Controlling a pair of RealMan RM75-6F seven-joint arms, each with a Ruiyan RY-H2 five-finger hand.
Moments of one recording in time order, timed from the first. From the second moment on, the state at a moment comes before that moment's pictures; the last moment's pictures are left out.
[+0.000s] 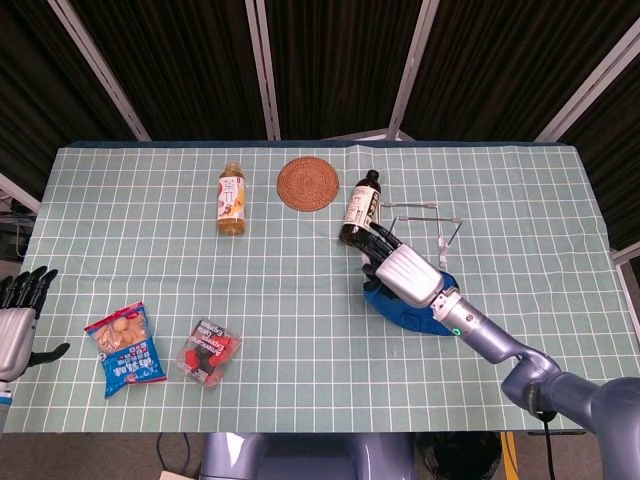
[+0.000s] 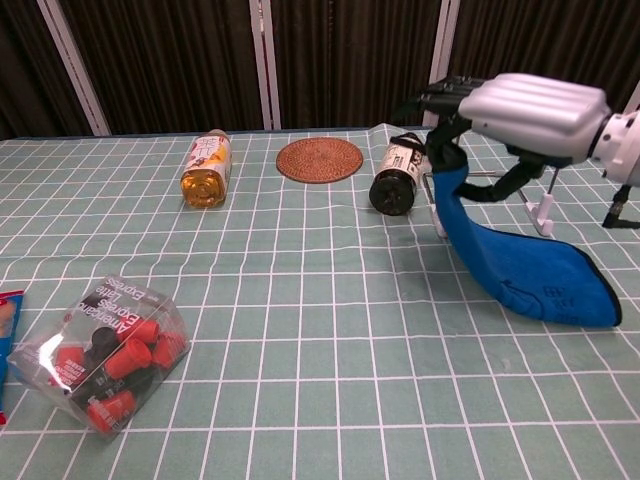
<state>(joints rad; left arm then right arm) -0.15 -1.04 -0.05 -1.80 1.30 1.38 0.26 0.83 -1.51 -0.02 -1.05 -1.70 1.25 0.14</state>
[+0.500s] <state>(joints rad) -0.11 -0.98 -0.04 -1.84 1.40 1.45 0.17 0.73 -1.27 0.12 -1.45 -1.51 1.32 -0.01</state>
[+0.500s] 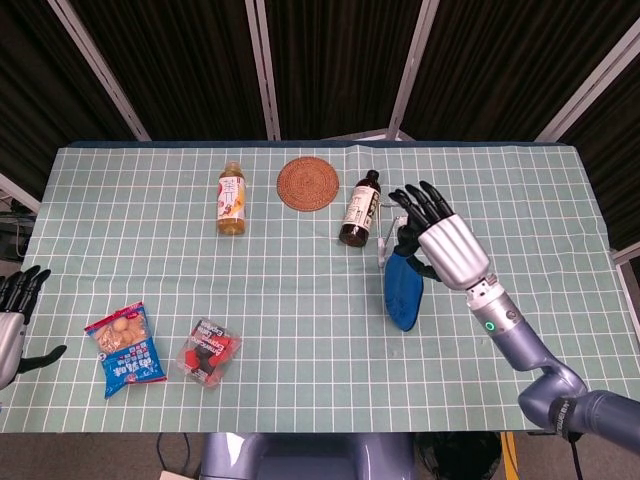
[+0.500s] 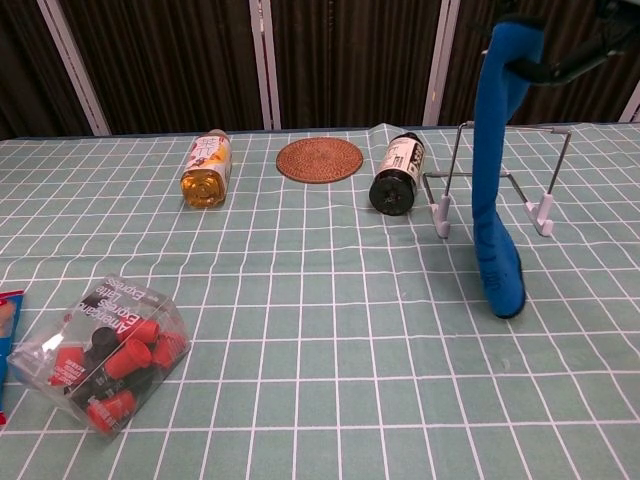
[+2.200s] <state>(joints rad) -0.09 -0.94 -0.04 -1.83 1.42 1.46 0.06 0.75 -1.35 0.33 -1.72 -0.92 1.38 -0.78</state>
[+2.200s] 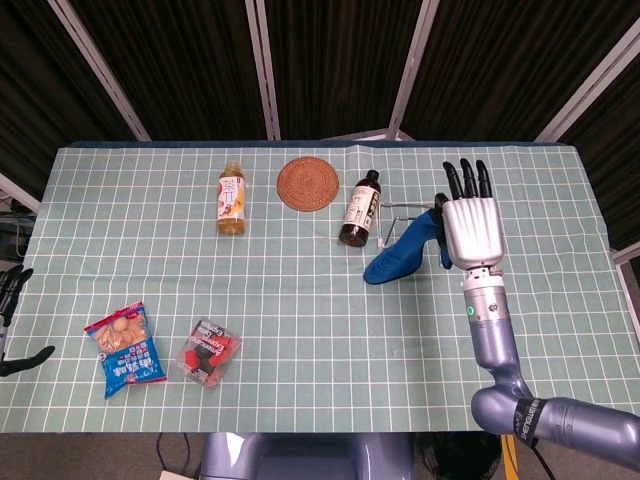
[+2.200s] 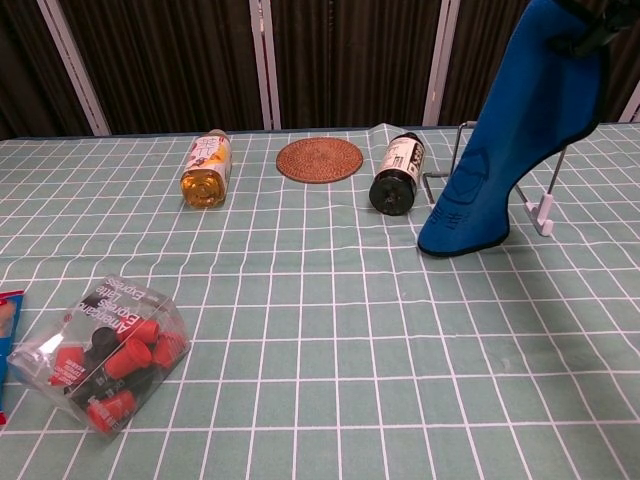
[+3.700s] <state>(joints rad) -0.09 -0.93 -0.06 -1.81 1.39 1.44 0.03 0.83 -1.43 0.39 -1.73 -0.66 1.47 -1.04</state>
